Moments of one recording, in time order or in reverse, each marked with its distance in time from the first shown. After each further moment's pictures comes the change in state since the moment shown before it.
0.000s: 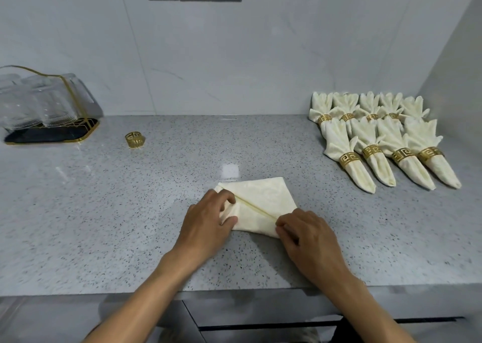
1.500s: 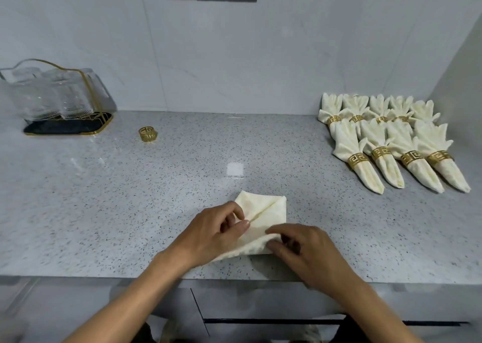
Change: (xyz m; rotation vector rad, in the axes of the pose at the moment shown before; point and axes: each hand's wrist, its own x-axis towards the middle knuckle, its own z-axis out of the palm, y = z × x) left_hand -0.021 -0.015 -0.017 -0.243 -0.246 0.077; right_hand -0.006 -0.029 -0.016 0.284 -0.186 -0.081
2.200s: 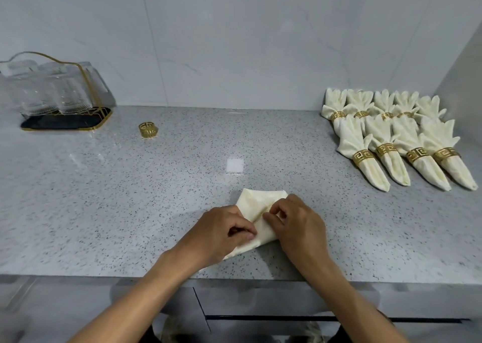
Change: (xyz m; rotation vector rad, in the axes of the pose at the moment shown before) left_hand 0.001 0.001 0.005 0.040 -0.062 -0.004; right_hand 0.036 -0.001 0.035 -0.214 0.251 0.256
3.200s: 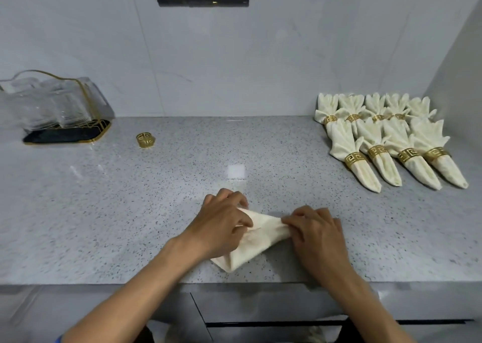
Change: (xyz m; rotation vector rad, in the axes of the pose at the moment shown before) left_hand 0.024 0.016 -0.007 0.504 -0.012 0.120; right_hand -0.019 0.034 -0.027 -0.240 0.005 -0.071
